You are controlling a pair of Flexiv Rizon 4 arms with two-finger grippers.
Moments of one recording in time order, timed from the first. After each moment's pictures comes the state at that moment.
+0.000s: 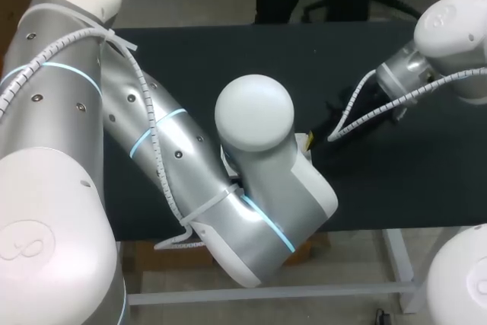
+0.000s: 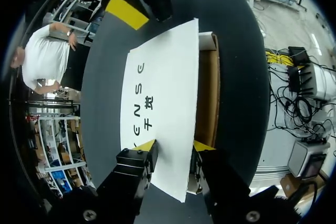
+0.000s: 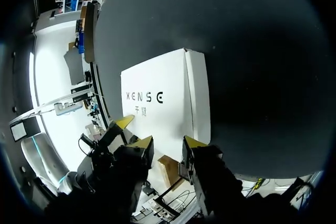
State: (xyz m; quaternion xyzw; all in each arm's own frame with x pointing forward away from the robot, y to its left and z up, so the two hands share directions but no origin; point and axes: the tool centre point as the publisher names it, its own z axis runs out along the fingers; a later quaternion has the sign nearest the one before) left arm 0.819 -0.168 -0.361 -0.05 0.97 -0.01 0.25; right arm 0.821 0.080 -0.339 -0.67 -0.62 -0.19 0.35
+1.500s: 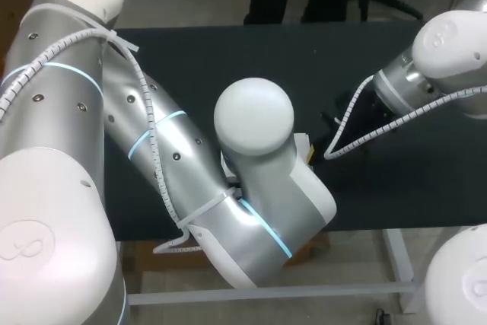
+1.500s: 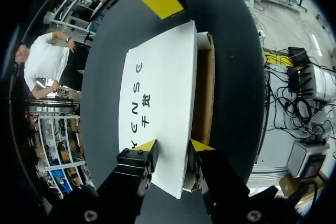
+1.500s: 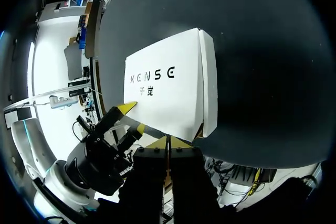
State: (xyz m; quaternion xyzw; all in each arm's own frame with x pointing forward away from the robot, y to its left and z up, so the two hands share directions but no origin) left arm 0.812 -0.166 -0.360 -0.06 0.97 -0.01 0.25; right arm 0.789 0.091 -0.331 -0.66 -0.65 -0.20 0.32
